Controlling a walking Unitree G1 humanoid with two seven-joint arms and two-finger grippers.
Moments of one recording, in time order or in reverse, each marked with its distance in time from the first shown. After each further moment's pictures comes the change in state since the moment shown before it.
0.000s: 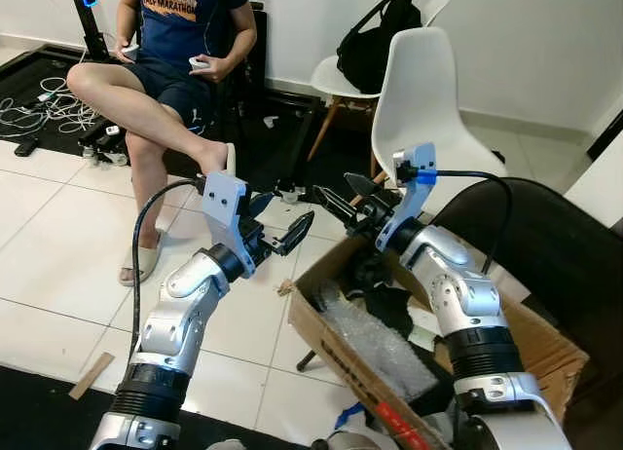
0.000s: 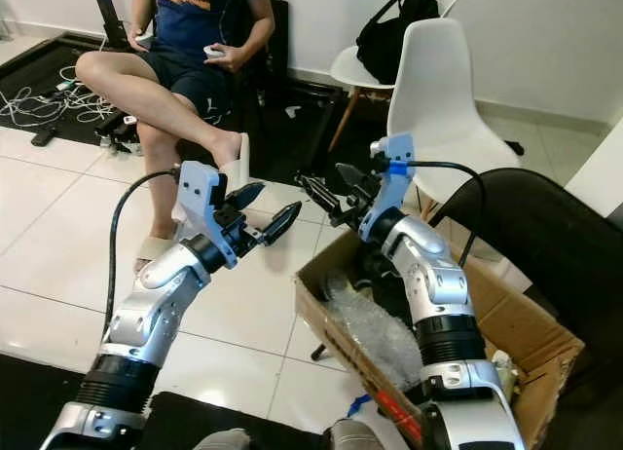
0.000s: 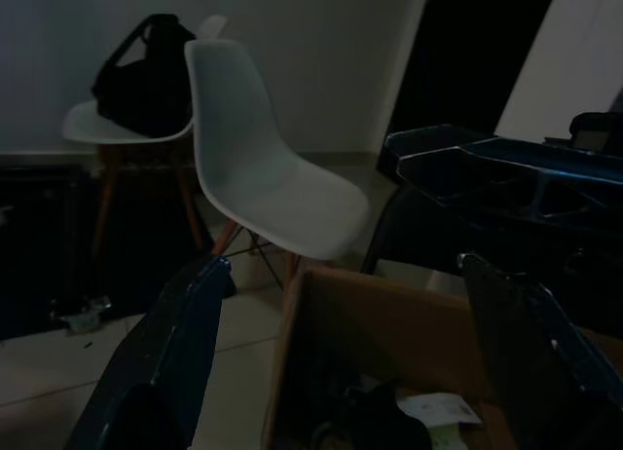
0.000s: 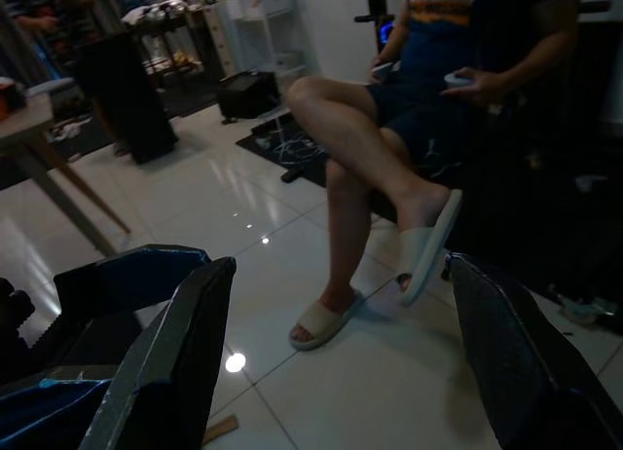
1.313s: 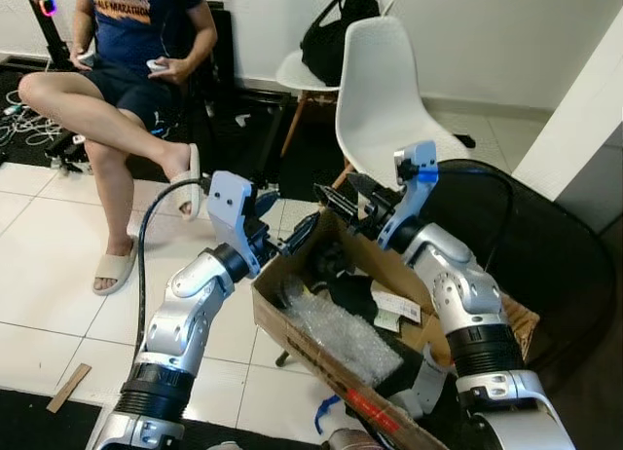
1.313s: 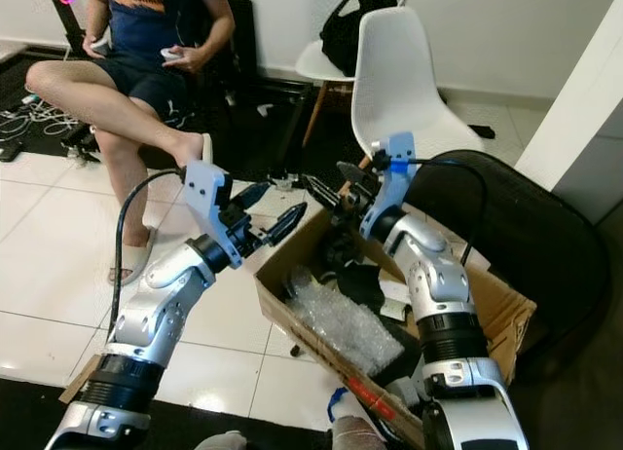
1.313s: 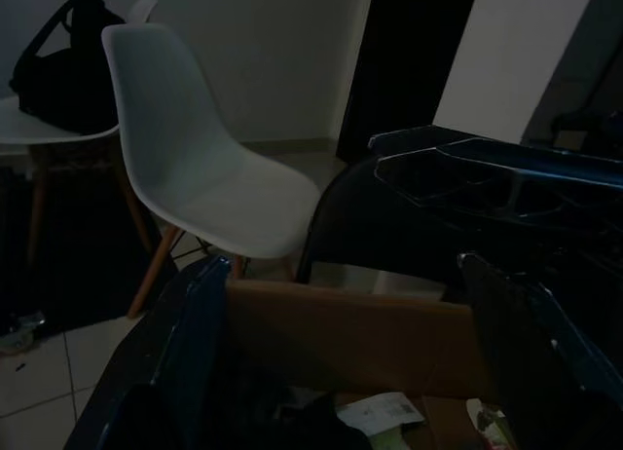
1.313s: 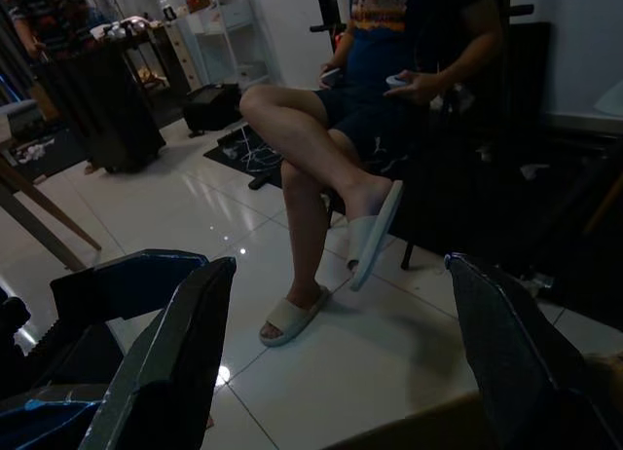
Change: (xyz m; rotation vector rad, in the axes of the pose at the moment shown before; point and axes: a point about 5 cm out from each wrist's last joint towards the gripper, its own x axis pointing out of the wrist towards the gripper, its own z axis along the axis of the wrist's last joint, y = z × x) left arm 0.003 -0.005 -0.001 -0.002 0.003 -0.021; right arm -0.001 -0.001 -0.001 0.005 0.004 -0.006
